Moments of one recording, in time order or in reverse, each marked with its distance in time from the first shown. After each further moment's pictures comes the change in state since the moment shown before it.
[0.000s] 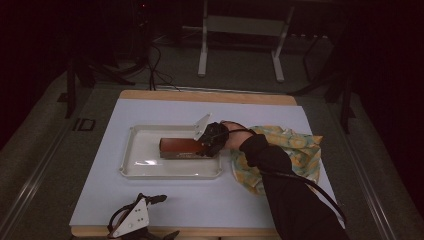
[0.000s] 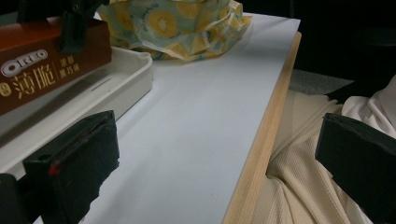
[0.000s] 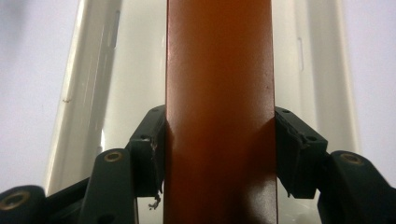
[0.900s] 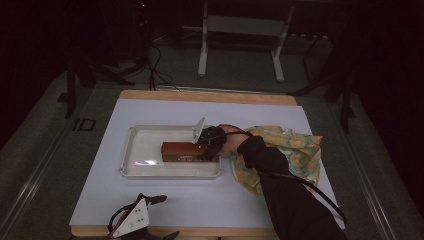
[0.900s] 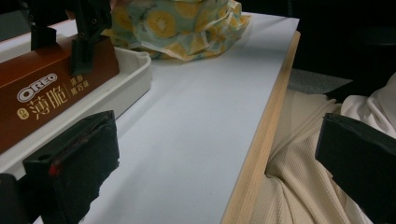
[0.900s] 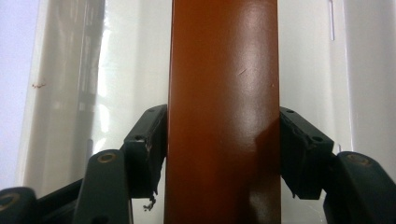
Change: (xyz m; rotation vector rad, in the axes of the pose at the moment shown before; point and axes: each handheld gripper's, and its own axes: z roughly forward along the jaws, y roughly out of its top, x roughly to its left) left arm -0.001 0.000 0.000 0.005 -0.005 0.003; right arm -0.002 -0.005 0.023 0.084 0.041 0.040
